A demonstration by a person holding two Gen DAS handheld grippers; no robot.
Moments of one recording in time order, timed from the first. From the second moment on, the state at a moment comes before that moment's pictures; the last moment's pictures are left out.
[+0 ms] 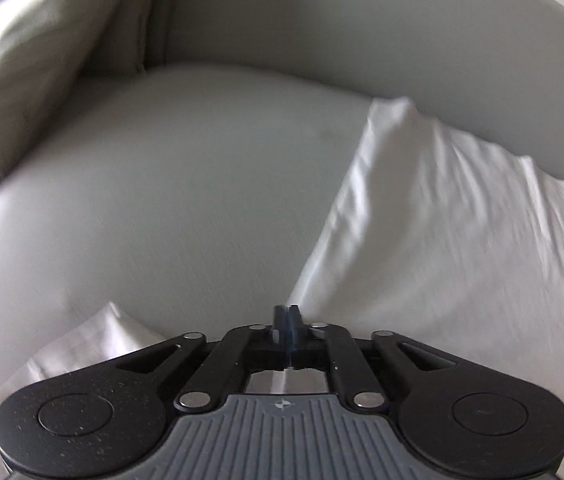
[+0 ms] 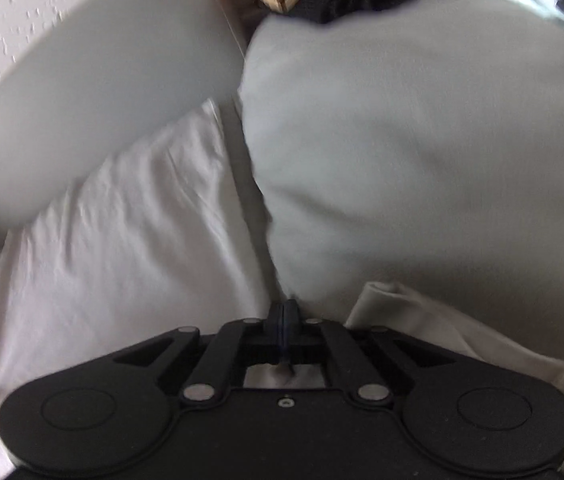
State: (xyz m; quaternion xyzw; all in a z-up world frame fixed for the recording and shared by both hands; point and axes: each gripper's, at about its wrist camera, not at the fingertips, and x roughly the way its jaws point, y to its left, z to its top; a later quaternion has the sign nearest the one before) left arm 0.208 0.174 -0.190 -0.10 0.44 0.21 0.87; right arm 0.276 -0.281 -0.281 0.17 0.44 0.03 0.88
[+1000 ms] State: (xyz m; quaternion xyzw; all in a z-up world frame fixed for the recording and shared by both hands) left arm 0.354 0.080 -0.232 -0.03 0.40 -0.01 0.92; right arm 0.385 -0.149 -0.320 0.19 0.39 0.28 0.86
